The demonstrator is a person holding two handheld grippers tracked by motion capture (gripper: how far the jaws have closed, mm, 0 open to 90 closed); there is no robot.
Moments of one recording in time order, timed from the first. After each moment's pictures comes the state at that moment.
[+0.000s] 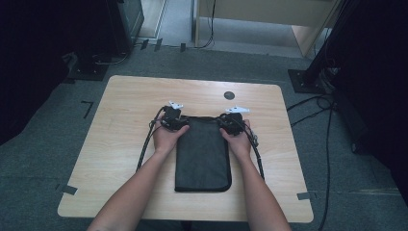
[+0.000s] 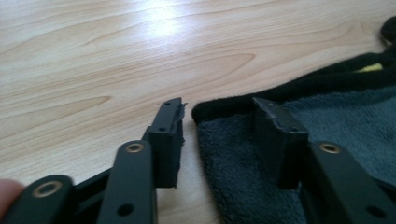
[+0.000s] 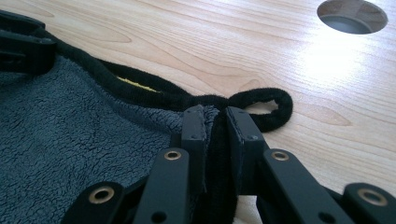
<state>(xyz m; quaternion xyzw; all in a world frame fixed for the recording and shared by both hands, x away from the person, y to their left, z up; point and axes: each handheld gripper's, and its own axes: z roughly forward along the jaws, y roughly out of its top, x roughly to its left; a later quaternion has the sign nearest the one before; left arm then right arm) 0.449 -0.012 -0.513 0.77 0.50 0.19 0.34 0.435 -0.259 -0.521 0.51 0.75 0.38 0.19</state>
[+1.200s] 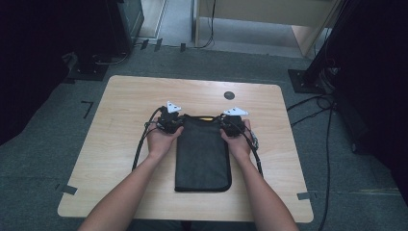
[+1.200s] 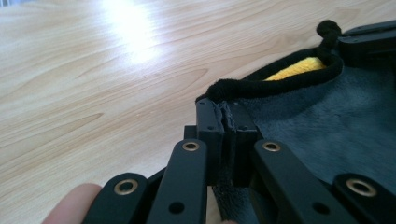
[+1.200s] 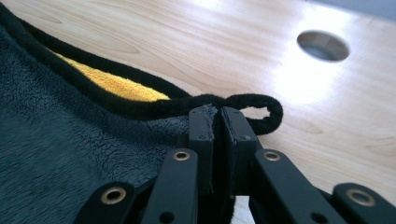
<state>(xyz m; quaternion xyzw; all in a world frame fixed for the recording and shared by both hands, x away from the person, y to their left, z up) 0.417 0.003 -0.479 0.79 0.43 0.18 0.39 0.413 -0.249 -0.502 0.49 0.75 0.38 0.25</state>
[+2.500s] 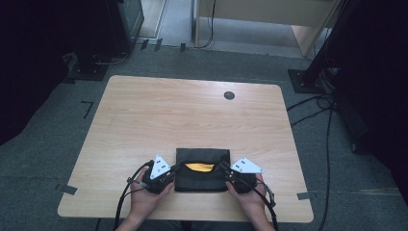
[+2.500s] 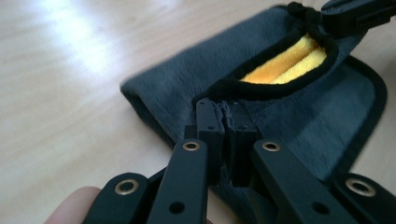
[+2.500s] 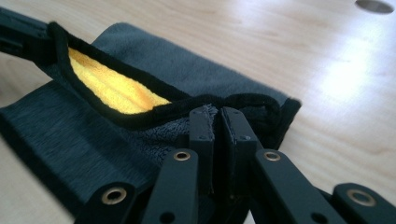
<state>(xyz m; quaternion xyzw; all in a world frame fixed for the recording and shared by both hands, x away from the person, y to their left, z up) 0.236 0.038 -0.503 0.81 0.35 0.15 0.45 0.225 -0.255 -0.495 0.43 0.77 0.42 0.21</state>
